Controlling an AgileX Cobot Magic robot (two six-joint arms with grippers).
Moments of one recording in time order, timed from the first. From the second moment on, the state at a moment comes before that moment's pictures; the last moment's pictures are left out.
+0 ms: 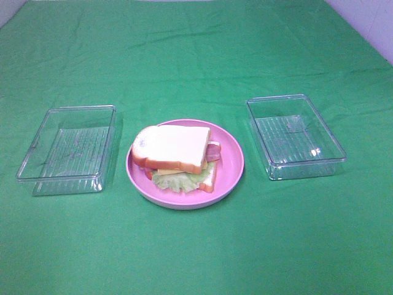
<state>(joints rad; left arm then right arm) -0.25 0.05 -0.50 -0.16 1.06 0.12 0.54 0.00 -0.51 0.09 1.06 -0.11</state>
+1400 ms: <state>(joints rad) -0.25 0.05 -0.50 -0.14 1.06 0.11 0.00 0.00 -0.51 0.09 1.06 -0.11</state>
